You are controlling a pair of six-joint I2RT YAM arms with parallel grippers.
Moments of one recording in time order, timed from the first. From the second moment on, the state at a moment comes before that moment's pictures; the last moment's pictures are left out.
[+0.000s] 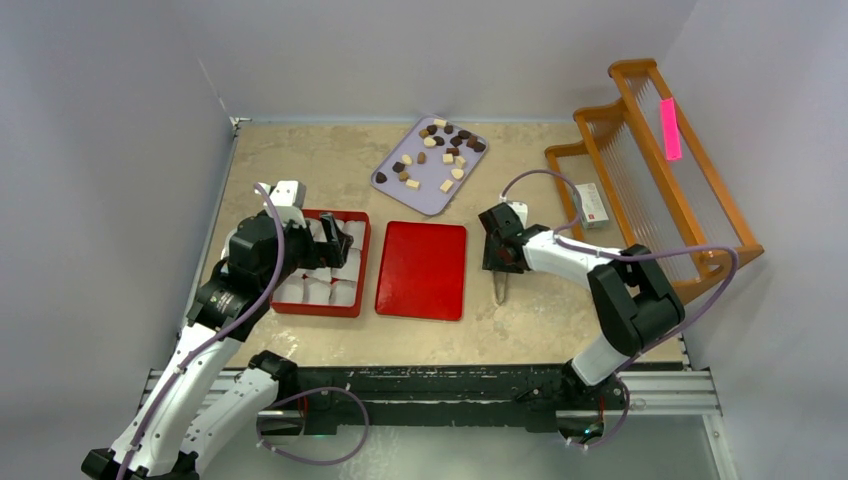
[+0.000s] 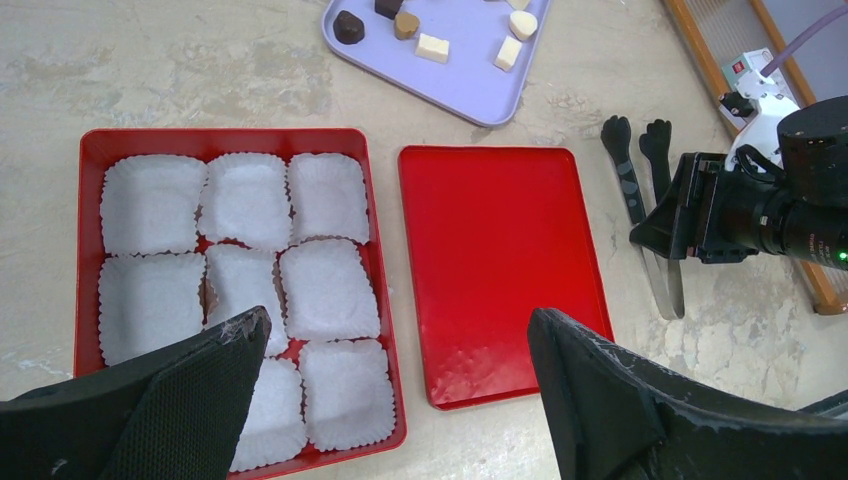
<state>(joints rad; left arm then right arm) -0.39 0.70 0.86 -0.56 -0.04 -0.34 0.53 1.61 0.87 -0.39 0.30 0.59</state>
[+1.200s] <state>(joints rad) -0.39 1.11 0.95 -0.22 0.45 -0.71 0.56 1.08 0.86 -0.35 -0.25 0.35</state>
